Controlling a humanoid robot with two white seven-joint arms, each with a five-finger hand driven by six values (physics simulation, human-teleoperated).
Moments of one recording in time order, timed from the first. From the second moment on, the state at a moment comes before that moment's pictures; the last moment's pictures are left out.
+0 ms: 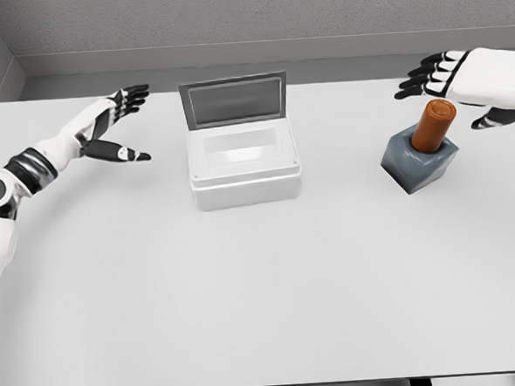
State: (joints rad) left arm -0.70 0.40 -0.37 -0.75 0.23 -0.40 -0.61; right arm -1.34 -1.19 1.49 -1.49 0.25 -0.61 0.08
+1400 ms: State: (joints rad) left arm -0.72 0.35 -0.36 -0.76 0.24 -0.35 -0.61; right arm -1.33 -0.97 1.57 -1.19 0.18 -0.61 0.15
